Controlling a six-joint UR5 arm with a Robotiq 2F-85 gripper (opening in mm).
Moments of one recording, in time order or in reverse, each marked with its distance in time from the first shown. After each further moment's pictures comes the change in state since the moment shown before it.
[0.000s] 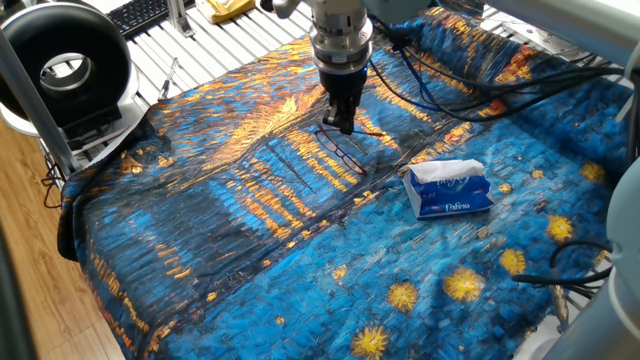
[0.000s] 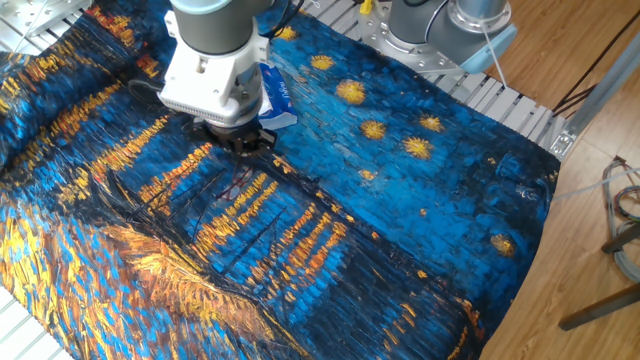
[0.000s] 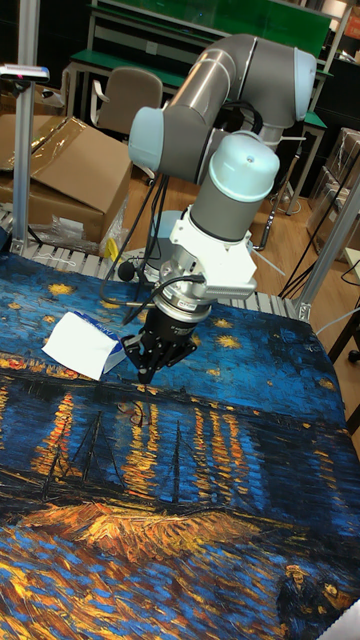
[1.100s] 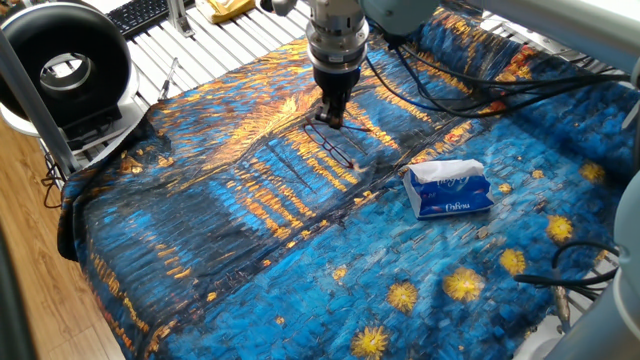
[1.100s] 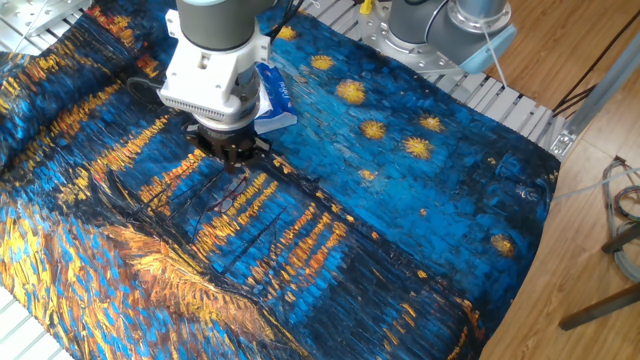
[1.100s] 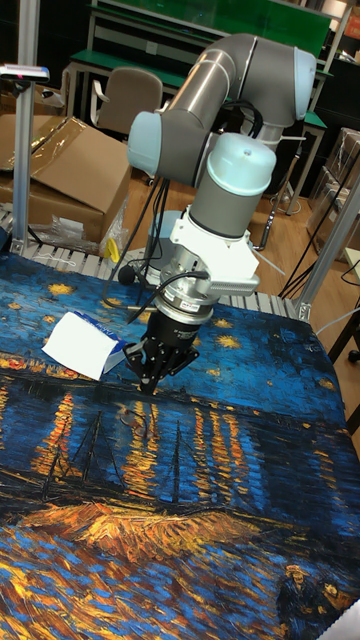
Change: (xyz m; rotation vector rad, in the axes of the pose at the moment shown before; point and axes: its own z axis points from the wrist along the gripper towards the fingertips) arm -0.024 -0.003 -0.001 0.012 -0.092 -0.024
